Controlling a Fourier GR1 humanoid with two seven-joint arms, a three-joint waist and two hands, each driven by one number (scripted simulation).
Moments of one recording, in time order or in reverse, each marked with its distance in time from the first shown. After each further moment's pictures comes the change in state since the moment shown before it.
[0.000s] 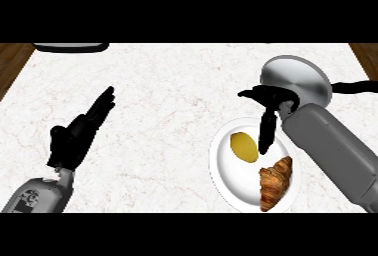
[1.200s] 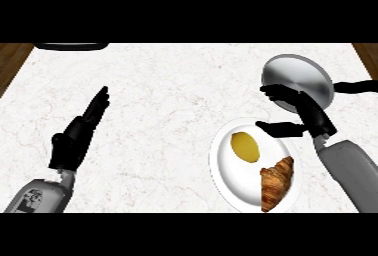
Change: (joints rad) left arm 0.004 0.018 -0.026 0.047 -0.011 0.096 -0.105; right arm 0.348 -0.045 -0.230 -0.145 -0.178 -0.638 -0.552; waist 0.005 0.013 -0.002
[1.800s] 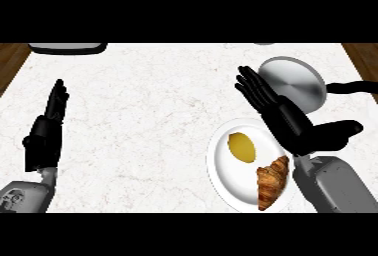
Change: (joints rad) left arm 0.027 0.021 0.120 0.032 -0.072 0.213 -0.098; right arm 0.081 0.169 -0.031 -0.398 -0.359 0.127 -0.045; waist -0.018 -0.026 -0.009
